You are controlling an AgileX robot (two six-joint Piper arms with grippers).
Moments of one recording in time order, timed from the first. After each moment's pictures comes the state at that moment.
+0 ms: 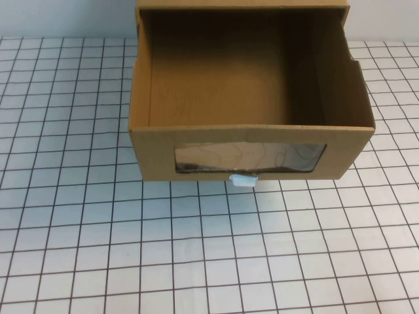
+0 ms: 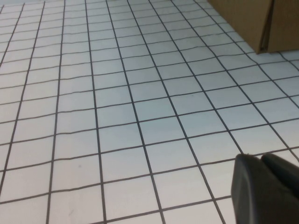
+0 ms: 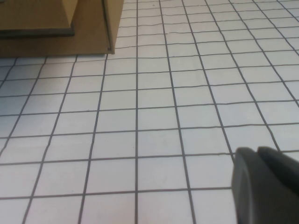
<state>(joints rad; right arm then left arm) 0.10 -0.01 0.02 -0.02 0.36 0.03 -0.13 -0.01 0.03 -0.03 0.37 0.07</state>
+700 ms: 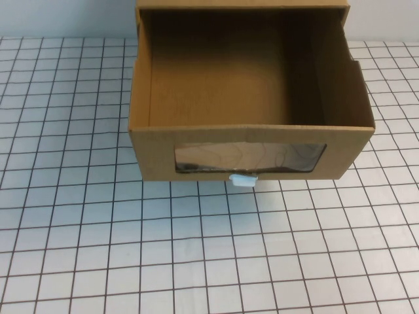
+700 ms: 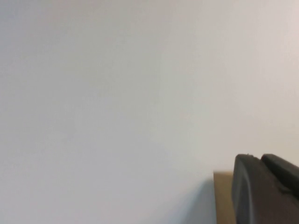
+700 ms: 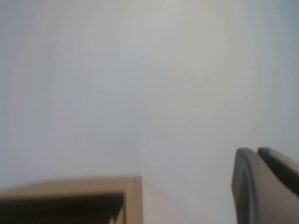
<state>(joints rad) 0.10 -0.01 0.03 -0.02 -0.51 0.03 -0.13 -0.01 0.03 -0.03 -0.45 0.07</state>
